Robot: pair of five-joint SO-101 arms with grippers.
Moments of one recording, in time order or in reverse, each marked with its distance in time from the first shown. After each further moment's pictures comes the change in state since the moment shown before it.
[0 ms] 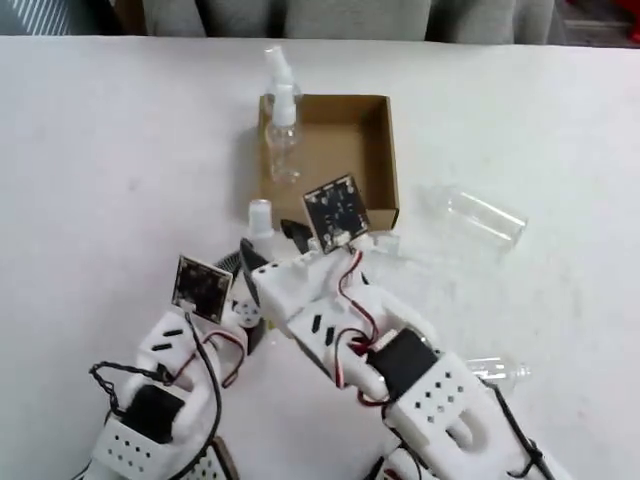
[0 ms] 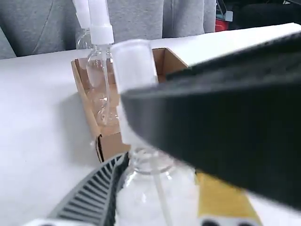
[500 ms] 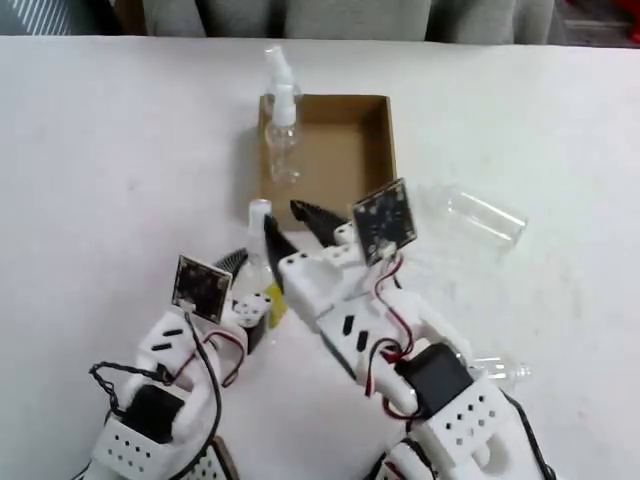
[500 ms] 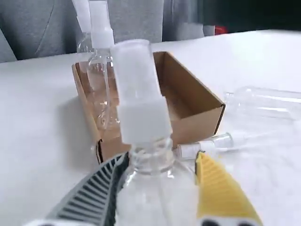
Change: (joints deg) left arm -0.1 0.0 0.0 -1.8 0.0; right arm 6.7 -8.2 -0.1 0.0 3.0
